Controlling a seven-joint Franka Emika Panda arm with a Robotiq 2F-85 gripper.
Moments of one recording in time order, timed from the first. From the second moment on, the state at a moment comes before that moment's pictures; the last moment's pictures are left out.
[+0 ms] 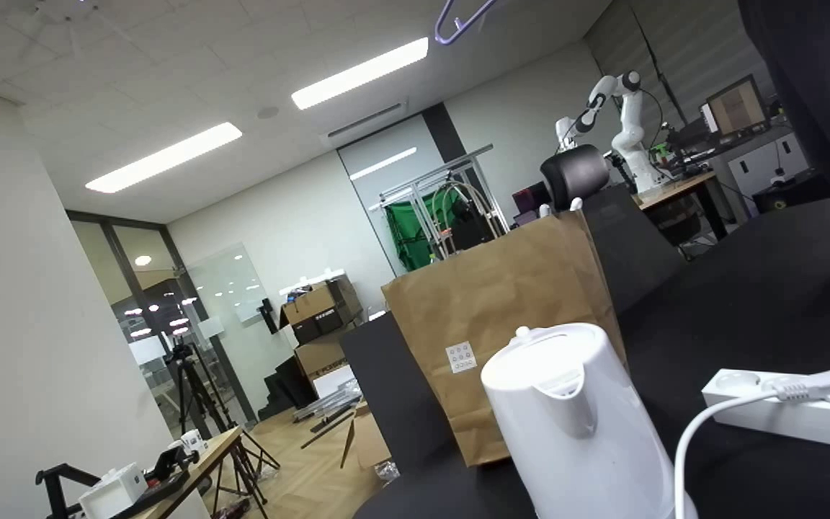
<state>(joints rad) -0.36 -0.10 -0.39 -1.95 1.22 1.07 -0.98</state>
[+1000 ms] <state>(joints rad) -0.36 -0.05 -0.39 -1.92 1.31 1.14 -0.96</state>
